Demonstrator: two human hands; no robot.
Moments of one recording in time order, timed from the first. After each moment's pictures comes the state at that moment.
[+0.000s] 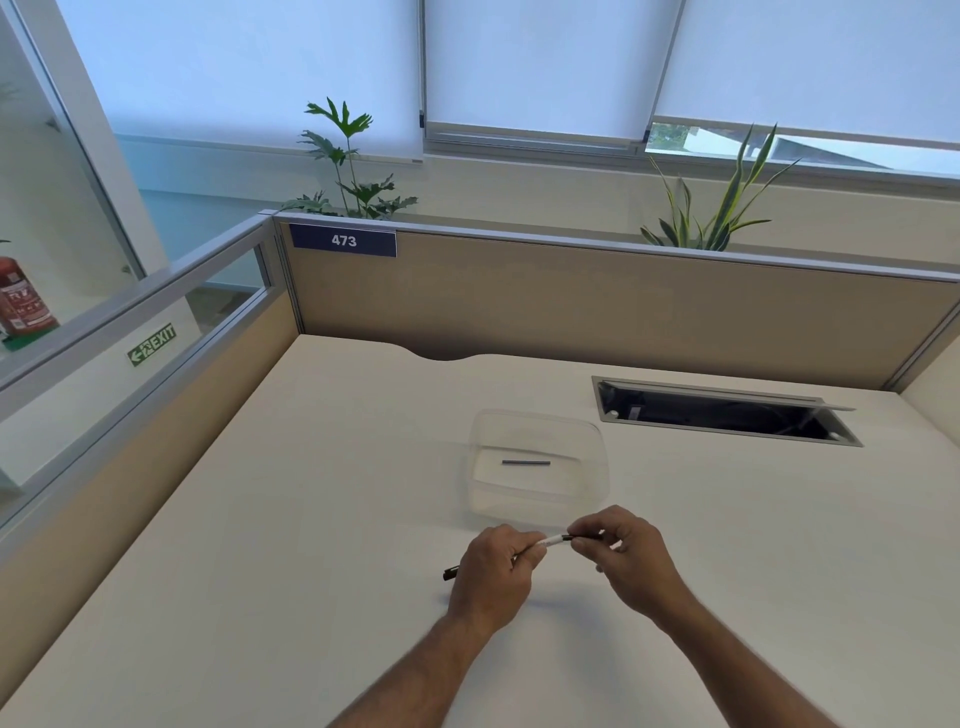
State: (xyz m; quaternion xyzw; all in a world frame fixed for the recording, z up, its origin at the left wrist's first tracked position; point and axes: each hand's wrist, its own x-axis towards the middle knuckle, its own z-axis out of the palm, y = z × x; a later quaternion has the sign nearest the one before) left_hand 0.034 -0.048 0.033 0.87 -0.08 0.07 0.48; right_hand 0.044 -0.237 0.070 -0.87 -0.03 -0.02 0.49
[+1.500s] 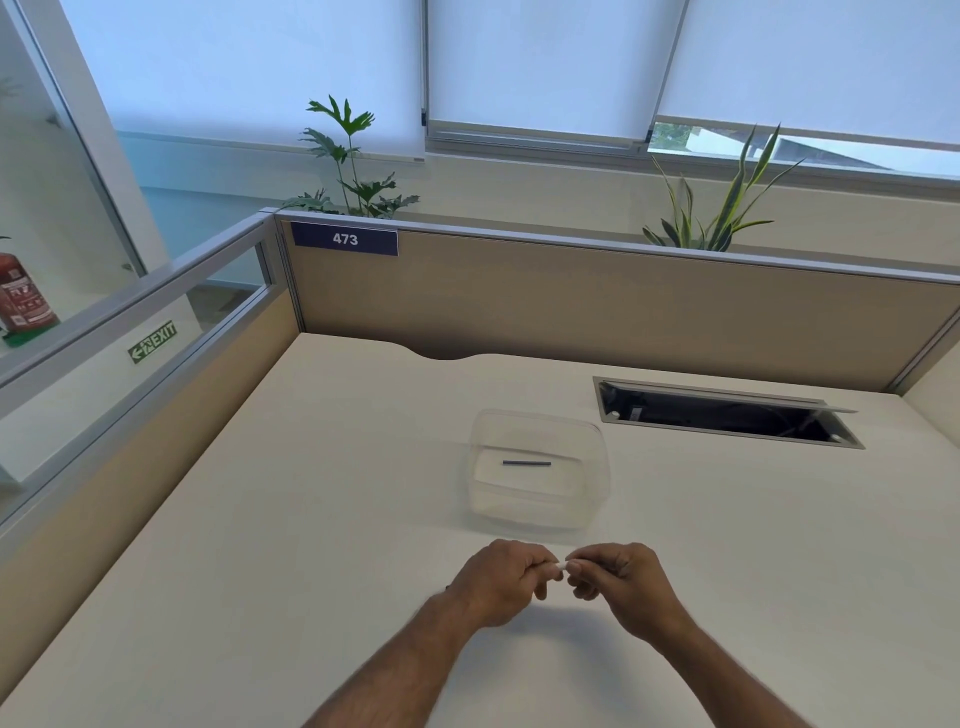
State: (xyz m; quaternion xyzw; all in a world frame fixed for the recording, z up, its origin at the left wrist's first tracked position) left_hand 0.043 -0.040 0.045 0.89 -0.18 -0.11 0.40; right_hand 0.031 -0.239 0.050 -0.83 -0.05 0.04 0.56
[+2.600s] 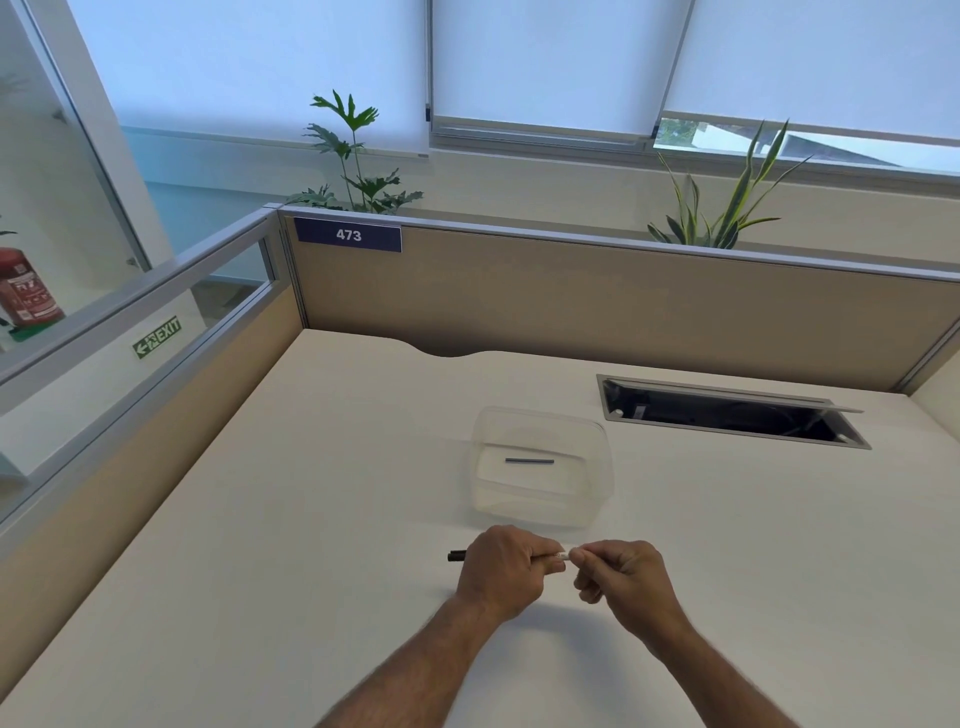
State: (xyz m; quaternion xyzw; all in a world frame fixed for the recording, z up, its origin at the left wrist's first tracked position) left_hand 0.041 -0.049 0.045 0.91 -0.17 0.05 0.38; right_hand 0.027 -0.231 0.054 -0.81 -0.02 0.02 0.58
